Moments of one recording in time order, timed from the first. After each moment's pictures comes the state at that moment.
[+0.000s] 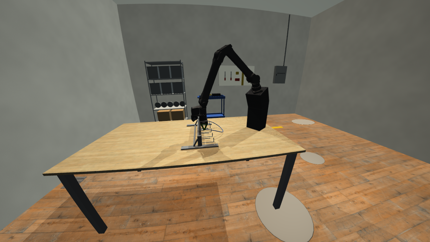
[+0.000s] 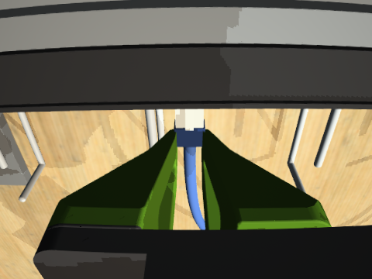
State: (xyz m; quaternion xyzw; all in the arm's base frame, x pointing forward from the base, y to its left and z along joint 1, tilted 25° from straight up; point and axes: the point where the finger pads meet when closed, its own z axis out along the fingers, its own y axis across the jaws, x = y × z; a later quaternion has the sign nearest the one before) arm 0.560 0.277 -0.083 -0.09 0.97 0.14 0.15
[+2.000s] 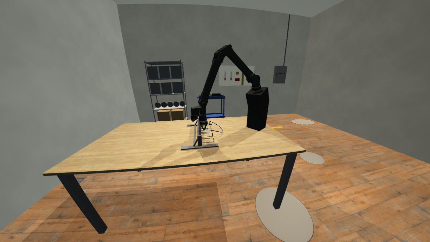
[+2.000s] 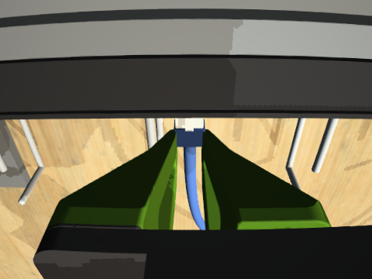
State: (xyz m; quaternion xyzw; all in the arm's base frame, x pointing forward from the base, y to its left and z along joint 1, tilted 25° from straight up) arm 0.563 0.278 -0.083 -0.10 0.97 0.14 0.15
